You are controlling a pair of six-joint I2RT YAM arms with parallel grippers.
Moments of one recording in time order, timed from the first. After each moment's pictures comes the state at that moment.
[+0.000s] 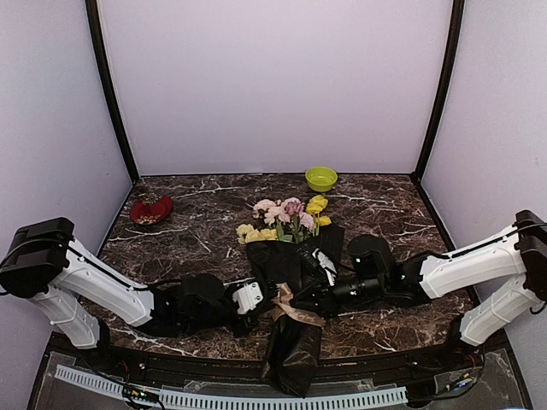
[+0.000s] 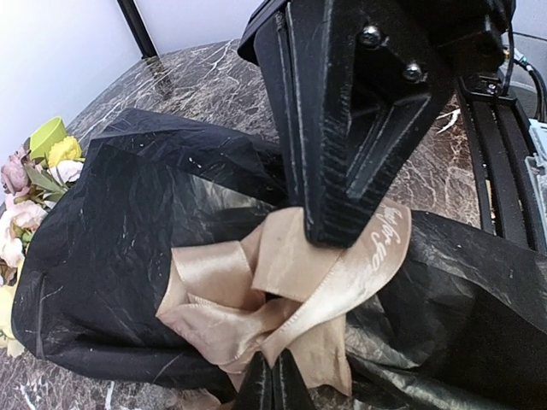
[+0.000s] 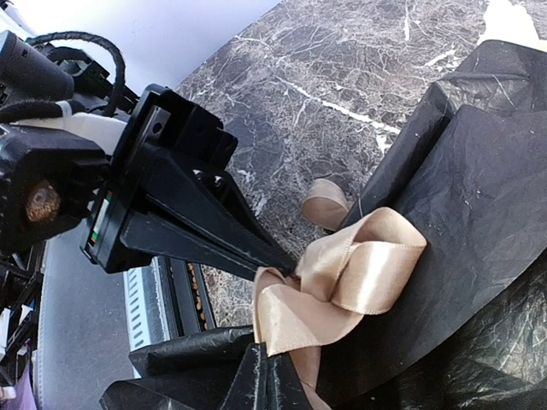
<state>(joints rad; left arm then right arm) -1.26 1.58 0.49 0.66 -0.15 0.17 1.04 1.41 0.55 0.34 -0.44 0.40</state>
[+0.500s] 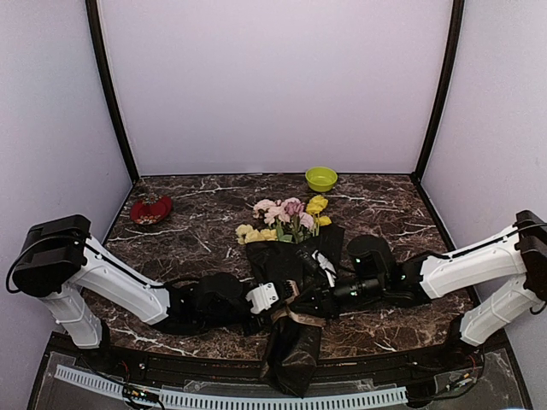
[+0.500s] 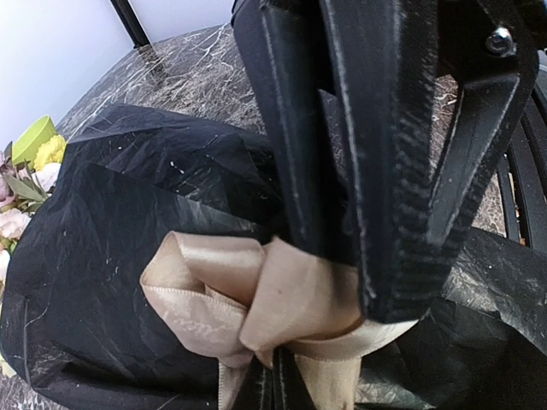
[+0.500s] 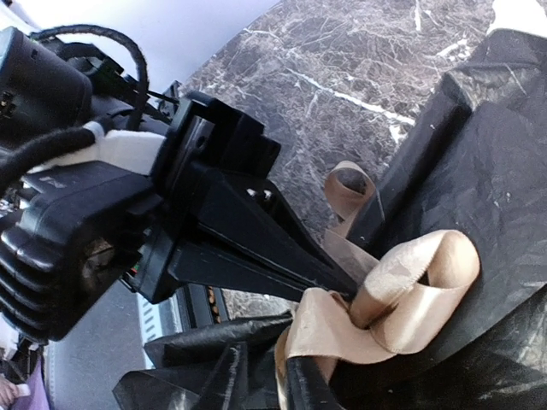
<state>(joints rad) -1.26 1.68 0.61 0.59 -0.17 0.20 1.04 1.41 0.55 0.34 -0.48 0.41</state>
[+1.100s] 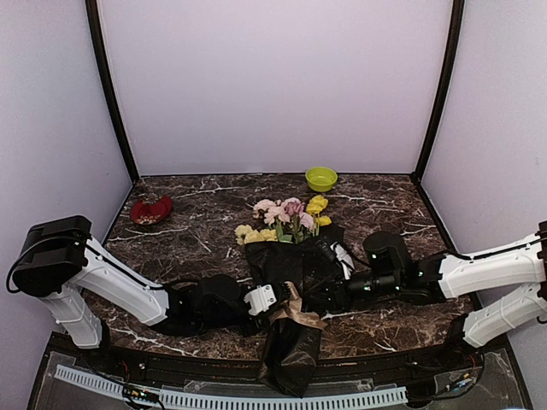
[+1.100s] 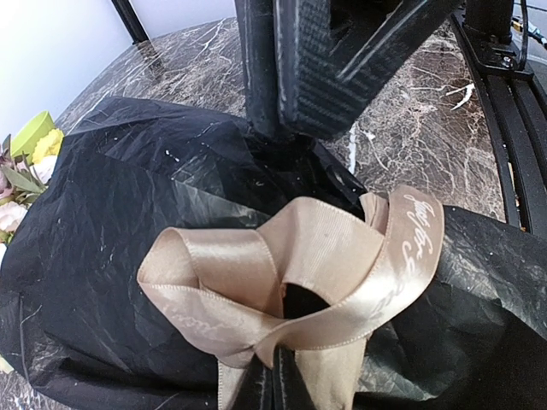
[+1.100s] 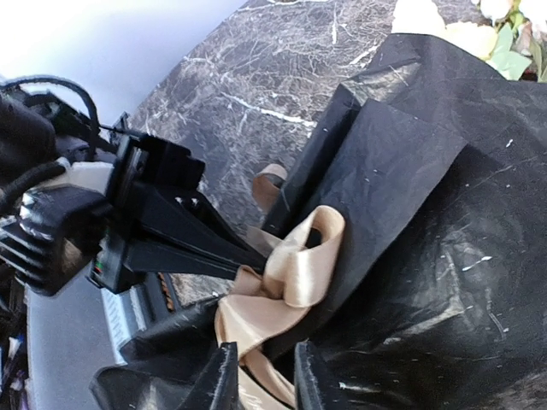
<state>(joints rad) -1.26 1.68 0.59 0.61 -0.16 0.20 0.99 1.25 0.50 0.21 -0.34 0.44</state>
